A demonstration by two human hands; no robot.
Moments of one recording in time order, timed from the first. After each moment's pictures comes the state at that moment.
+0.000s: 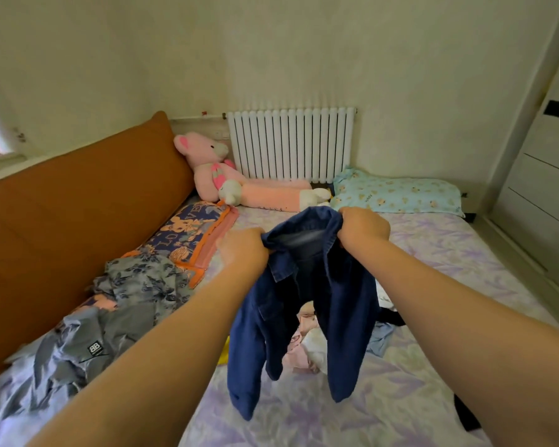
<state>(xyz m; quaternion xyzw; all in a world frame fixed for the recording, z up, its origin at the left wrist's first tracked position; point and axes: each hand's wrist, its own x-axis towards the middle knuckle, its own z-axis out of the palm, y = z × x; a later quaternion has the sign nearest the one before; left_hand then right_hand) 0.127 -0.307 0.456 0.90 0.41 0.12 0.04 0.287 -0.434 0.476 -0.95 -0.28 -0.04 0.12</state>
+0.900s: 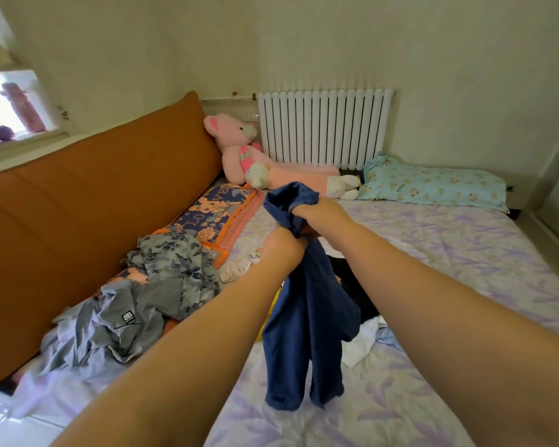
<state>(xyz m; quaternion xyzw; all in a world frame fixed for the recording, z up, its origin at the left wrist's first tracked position) 0.135 -0.311 0.434 0.82 0.42 0.15 0.36 0.210 -0.362 0.482 -0.75 -0.34 0.26 0.50</state>
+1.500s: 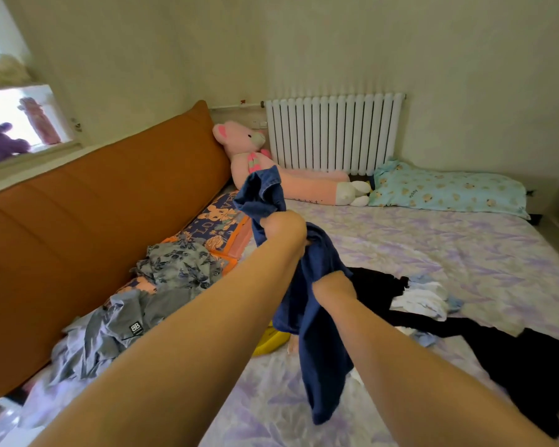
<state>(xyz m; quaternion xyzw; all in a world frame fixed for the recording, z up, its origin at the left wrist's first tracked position) 0.160 -0.285 0.488 0.88 0.47 -0.01 0.03 0.217 -0.355 0.367 -0.90 -0.18 0.34 0.23</state>
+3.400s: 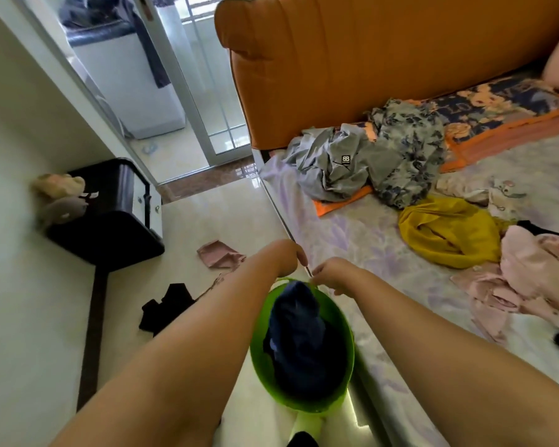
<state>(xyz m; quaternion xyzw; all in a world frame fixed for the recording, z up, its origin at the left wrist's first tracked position) -0.228 -0.408 0.273 0.64 0.70 -0.09 0.30 -0.093 -0.385 0.217 -0.58 -0.64 0.50 -0.07</state>
